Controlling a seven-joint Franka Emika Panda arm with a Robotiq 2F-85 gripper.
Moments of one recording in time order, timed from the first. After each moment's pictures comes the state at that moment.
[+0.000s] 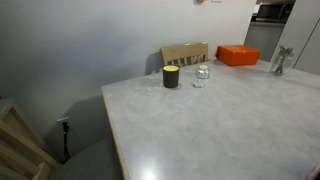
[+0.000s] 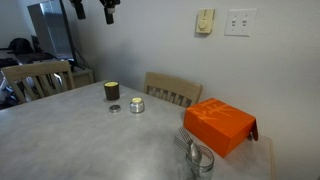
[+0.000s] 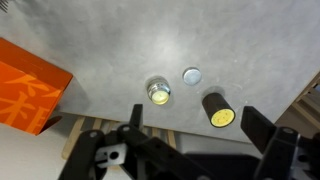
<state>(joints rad) 0.04 -0.14 -0.18 -1.93 0.18 1.98 -0.51</state>
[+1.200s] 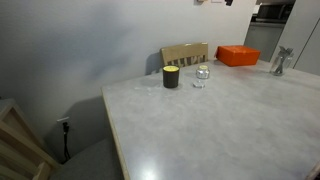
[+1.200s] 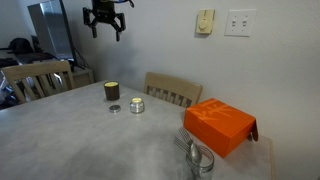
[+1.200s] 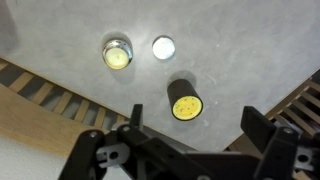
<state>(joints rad) 0.05 0.31 0.04 -1.48 0.18 1.93 -0.59</state>
